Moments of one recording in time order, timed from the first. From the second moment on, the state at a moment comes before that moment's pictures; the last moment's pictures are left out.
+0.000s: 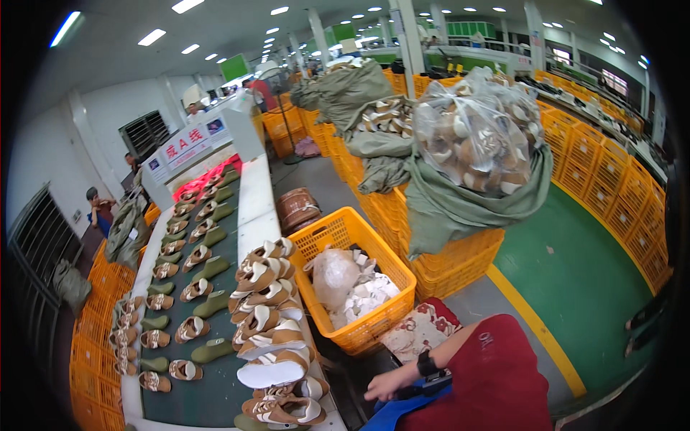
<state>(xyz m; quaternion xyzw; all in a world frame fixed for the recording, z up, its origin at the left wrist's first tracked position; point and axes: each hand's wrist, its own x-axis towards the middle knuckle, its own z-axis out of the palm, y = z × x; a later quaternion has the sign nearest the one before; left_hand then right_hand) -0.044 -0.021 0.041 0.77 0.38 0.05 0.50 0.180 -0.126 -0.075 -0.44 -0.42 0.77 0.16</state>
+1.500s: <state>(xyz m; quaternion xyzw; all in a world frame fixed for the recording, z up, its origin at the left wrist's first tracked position) 0.084 -0.106 0.040 0.87 -0.07 0.01 0.49 0.526 -0.205 -0.017 -0.45 -0.02 0.18 0.88</state>
